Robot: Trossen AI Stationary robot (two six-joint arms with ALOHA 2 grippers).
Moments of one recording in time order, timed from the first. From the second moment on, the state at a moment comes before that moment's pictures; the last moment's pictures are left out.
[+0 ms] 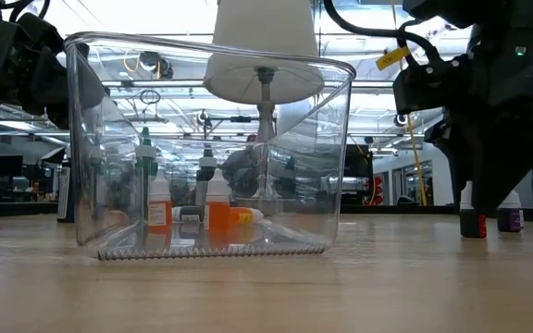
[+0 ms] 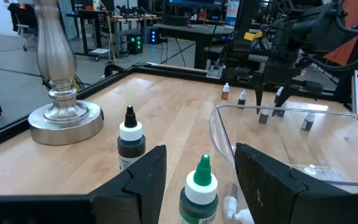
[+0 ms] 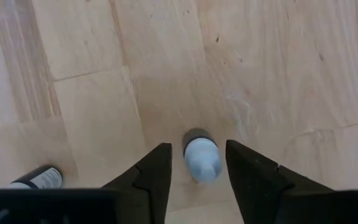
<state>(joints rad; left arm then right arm) -0.35 0.30 0.01 0.18 -0.55 -0.15 0.40 1.61 0.89 -0.63 0.13 0.60</state>
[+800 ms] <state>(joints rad) -0.35 0.30 0.01 0.18 -0.55 -0.15 0.27 1.61 1.36 -0.79 0.24 0.21</state>
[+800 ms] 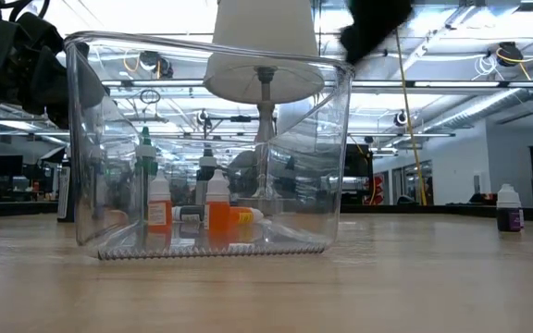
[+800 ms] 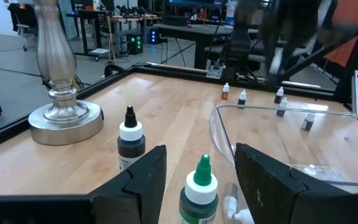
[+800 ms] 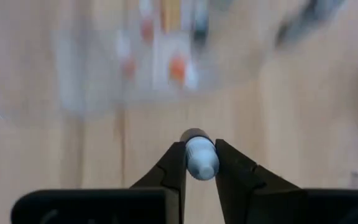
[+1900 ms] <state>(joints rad) -0.35 0.30 0.01 0.18 -0.55 -0.15 0.13 2.33 2.14 -1.06 0.10 -0.12</state>
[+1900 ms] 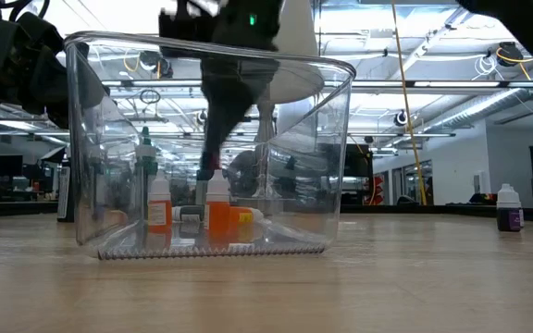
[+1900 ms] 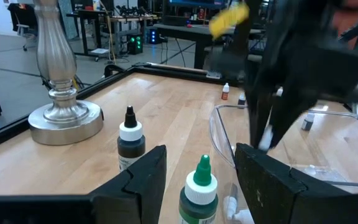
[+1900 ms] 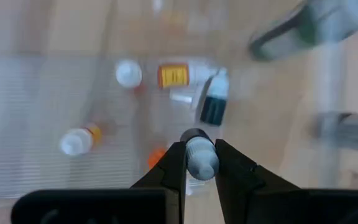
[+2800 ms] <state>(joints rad) -0.35 0.30 0.01 0.18 -0.55 -0.15 0.09 2.38 2.07 -1.01 0.05 -0.14</state>
